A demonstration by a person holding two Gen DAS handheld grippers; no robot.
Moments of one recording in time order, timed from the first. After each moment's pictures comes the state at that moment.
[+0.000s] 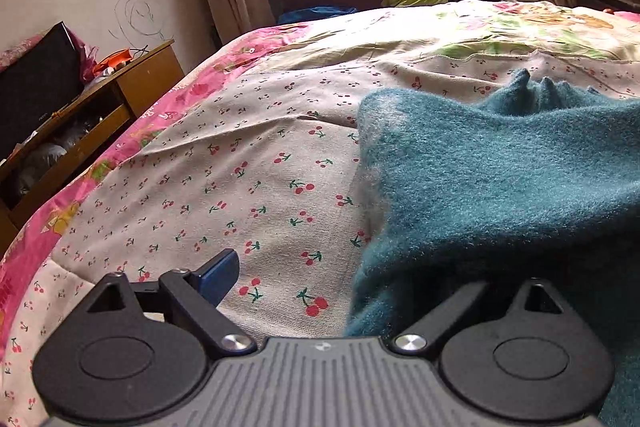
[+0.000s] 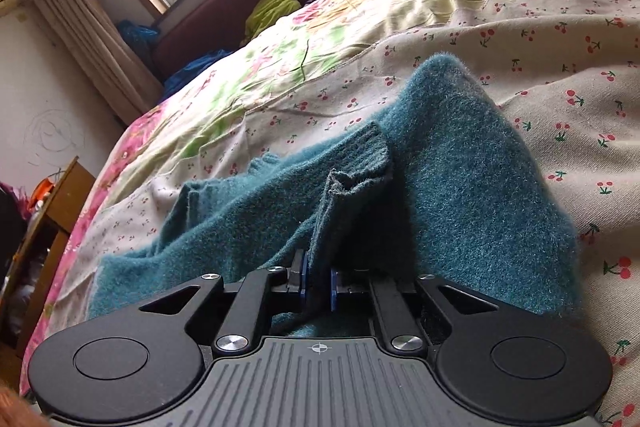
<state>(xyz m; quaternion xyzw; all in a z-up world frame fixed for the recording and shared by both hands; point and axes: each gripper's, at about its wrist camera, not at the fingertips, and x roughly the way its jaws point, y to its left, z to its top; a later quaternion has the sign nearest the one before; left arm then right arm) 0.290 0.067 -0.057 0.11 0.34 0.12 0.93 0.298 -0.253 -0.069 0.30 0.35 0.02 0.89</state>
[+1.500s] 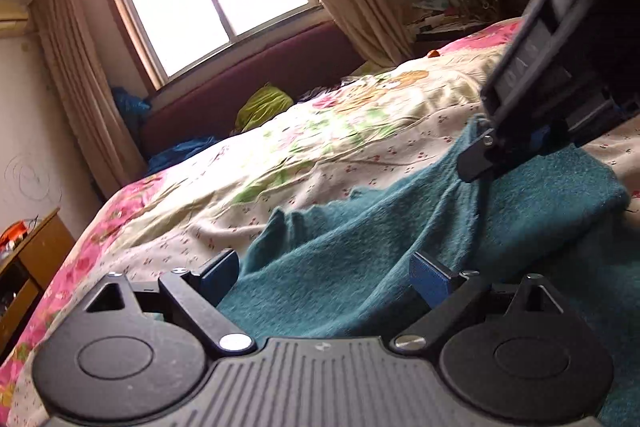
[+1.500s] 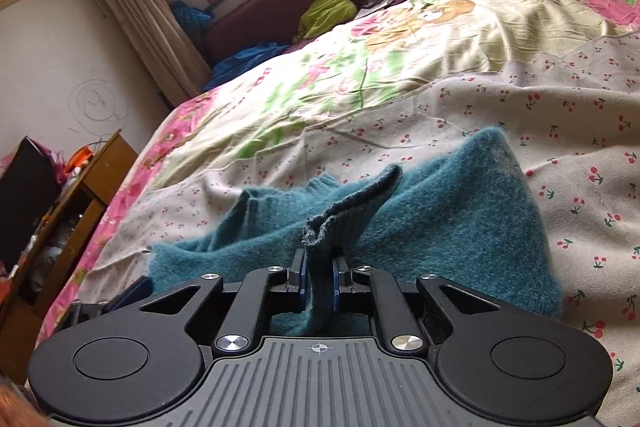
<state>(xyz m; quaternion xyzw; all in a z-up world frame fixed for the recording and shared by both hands) 0.265 -0.099 -0.027 0.24 0.19 -0.10 0.95 0.292 -0.260 -0.015 0.26 0.34 0.10 0.90</state>
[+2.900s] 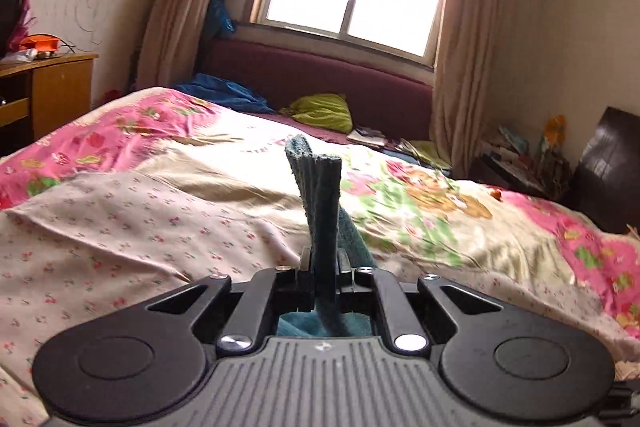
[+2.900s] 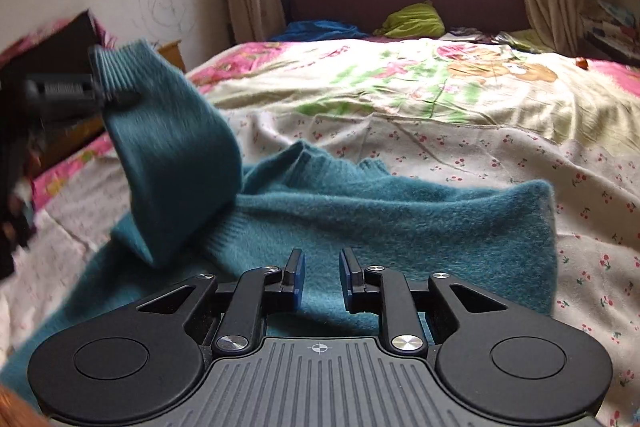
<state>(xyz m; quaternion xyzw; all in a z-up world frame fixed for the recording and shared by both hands) 0.309 0.099 0.070 -0.12 0.20 -0.05 0.97 0.267 -0.199 -0.016 0.02 0.33 0.18 0.93</state>
